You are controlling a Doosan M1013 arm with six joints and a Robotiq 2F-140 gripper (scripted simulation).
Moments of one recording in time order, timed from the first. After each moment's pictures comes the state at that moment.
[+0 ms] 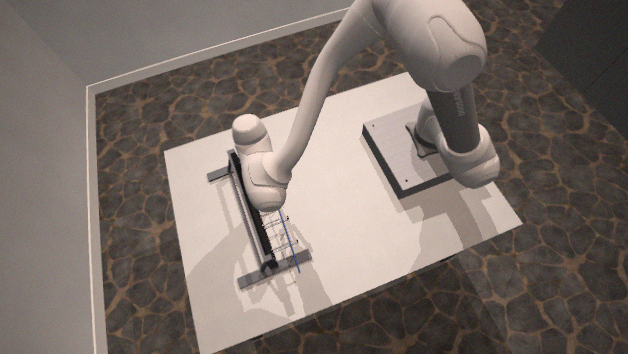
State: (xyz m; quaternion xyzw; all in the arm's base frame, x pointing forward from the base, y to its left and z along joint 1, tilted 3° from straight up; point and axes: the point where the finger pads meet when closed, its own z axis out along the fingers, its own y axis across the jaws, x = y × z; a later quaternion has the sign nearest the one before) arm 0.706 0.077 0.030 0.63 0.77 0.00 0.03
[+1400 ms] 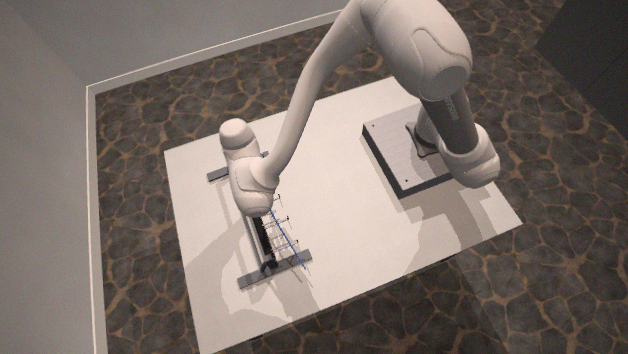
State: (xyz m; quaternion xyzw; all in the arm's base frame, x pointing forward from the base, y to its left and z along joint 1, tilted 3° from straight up) arm 0.744 0.085 0.032 0.63 0.77 0.00 0.03
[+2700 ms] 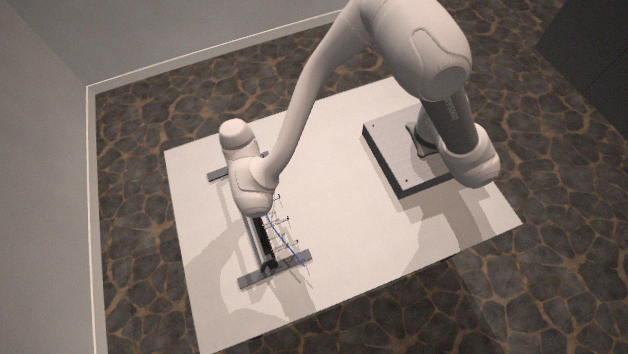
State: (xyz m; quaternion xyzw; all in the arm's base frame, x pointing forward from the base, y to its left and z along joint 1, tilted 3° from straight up) arm 0.746 0.085 0.032 0.63 0.77 0.00 0.03
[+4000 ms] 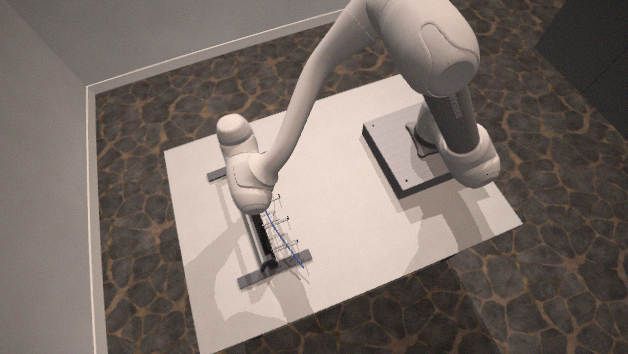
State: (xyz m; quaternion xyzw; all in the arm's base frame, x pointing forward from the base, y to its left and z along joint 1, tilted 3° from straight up) arm 0.744 0.086 0.054 0.63 0.77 0.00 0.03
